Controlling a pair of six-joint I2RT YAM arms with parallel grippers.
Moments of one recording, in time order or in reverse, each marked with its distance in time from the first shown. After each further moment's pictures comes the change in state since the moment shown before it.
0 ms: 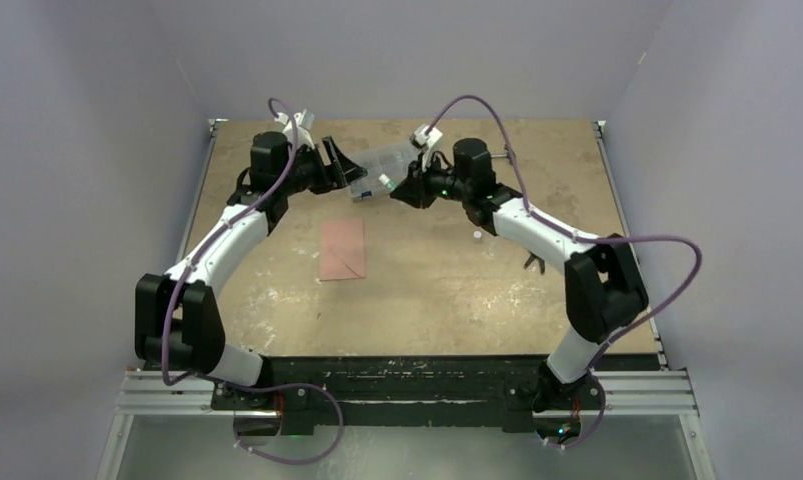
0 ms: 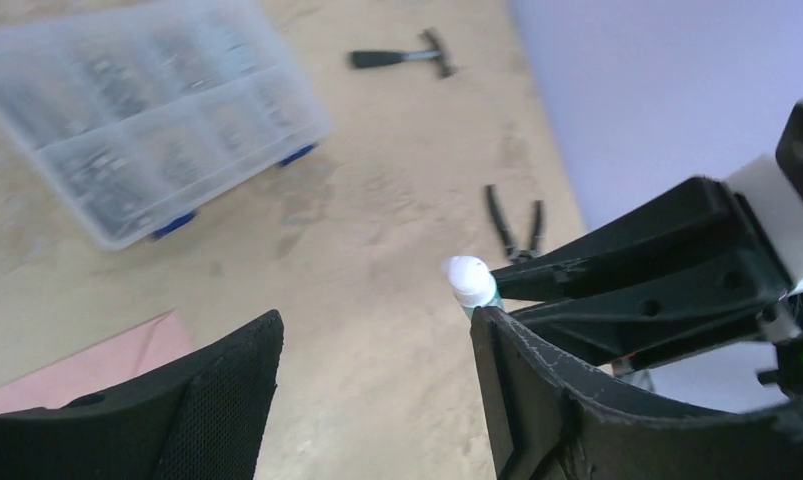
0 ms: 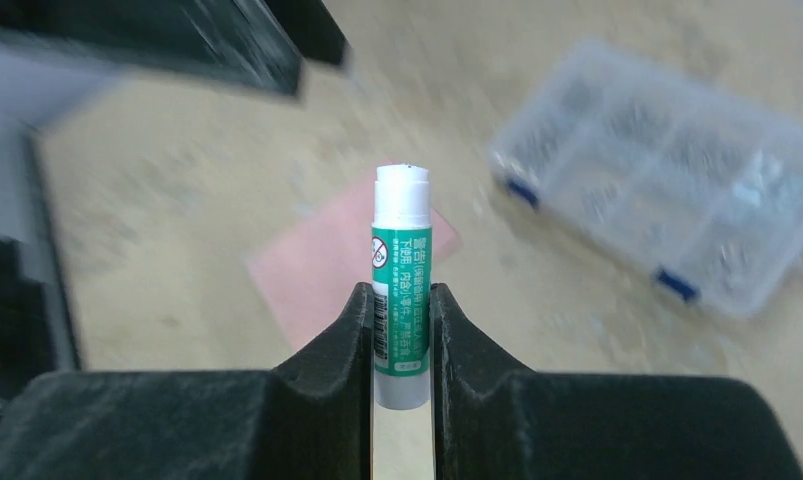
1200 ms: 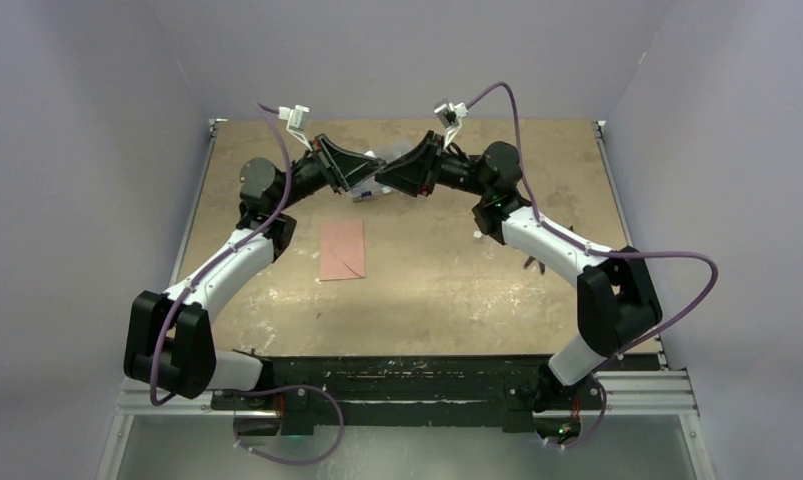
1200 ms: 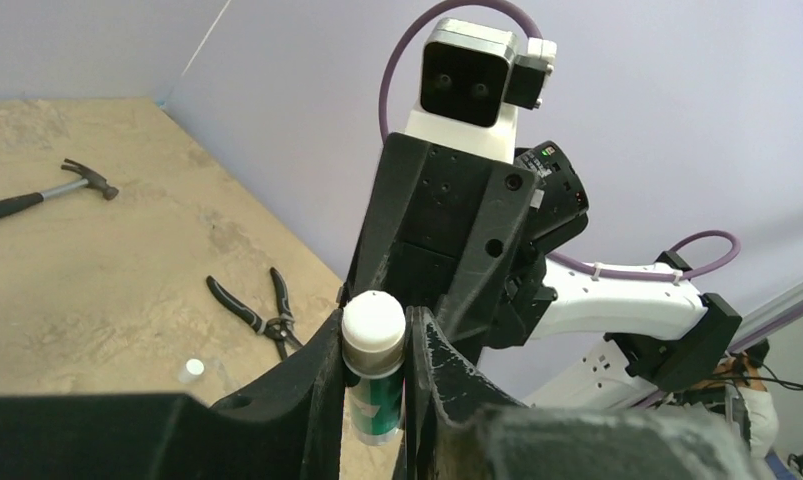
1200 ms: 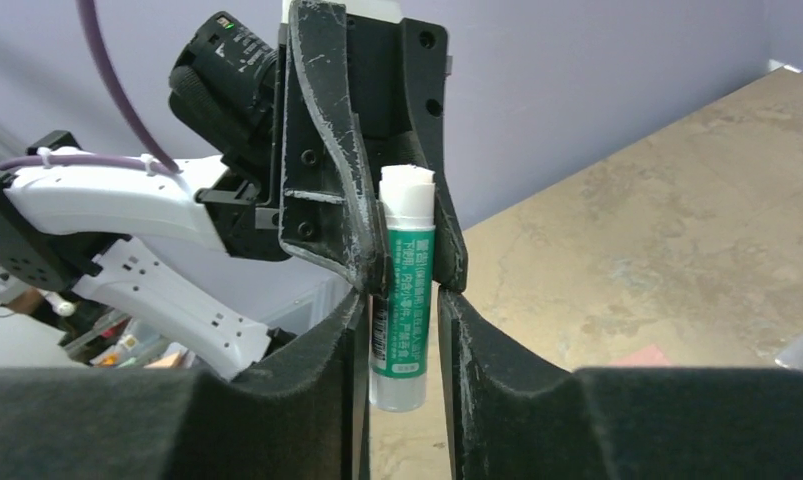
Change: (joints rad) left arm -0.101 -0.129 -0.211 0.860 0.282 -0.468; right arm -0.001 -0.120 -0.080 0.685 -0.307 0.765
